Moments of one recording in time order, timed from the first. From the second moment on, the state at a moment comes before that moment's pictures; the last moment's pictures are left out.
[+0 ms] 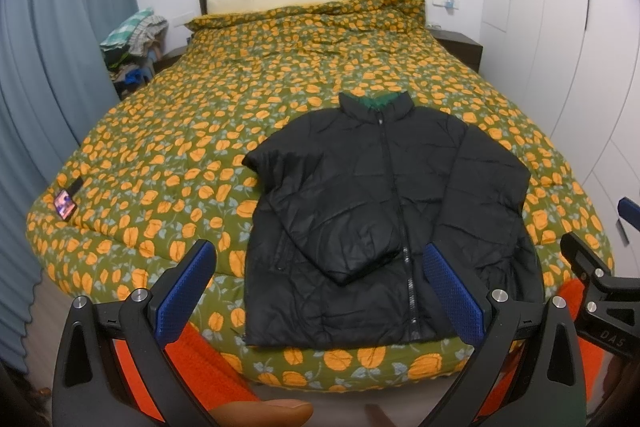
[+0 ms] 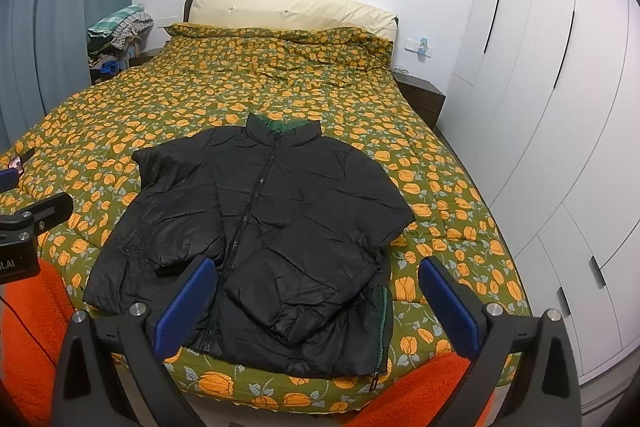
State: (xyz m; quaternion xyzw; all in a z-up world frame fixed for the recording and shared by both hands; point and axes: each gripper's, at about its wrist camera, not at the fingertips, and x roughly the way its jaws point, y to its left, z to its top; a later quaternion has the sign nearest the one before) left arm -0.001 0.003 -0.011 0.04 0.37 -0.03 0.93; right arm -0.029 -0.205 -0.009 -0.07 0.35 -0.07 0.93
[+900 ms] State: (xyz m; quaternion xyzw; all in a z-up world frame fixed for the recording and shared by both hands) left arm 0.006 0.002 -0.014 0.05 0.37 -0.02 0.93; right arm -0.028 -0.203 -0.009 -0.07 0.36 -0.07 0.93
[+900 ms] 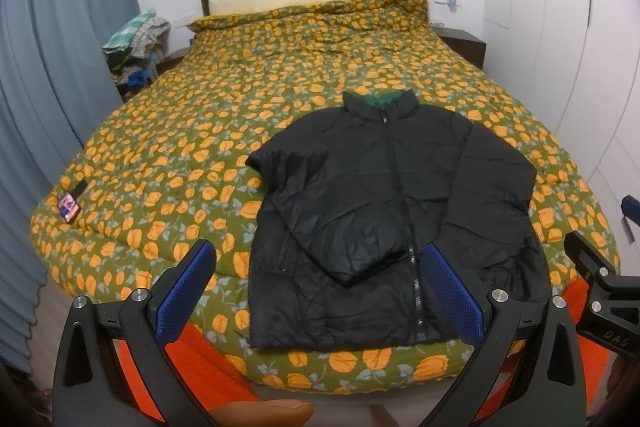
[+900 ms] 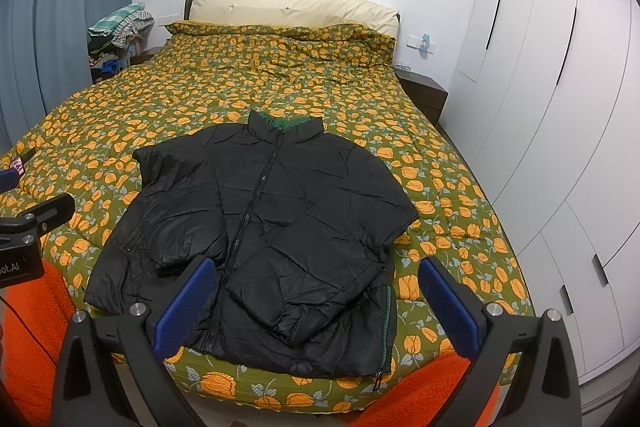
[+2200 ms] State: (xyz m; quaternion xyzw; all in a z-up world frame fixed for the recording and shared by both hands) left arm 0.010 -0.002 -0.025 0.06 0.38 -0.01 0.92; right arm -0.016 -0.212 -0.018 -0.08 0.38 -0.10 0.92
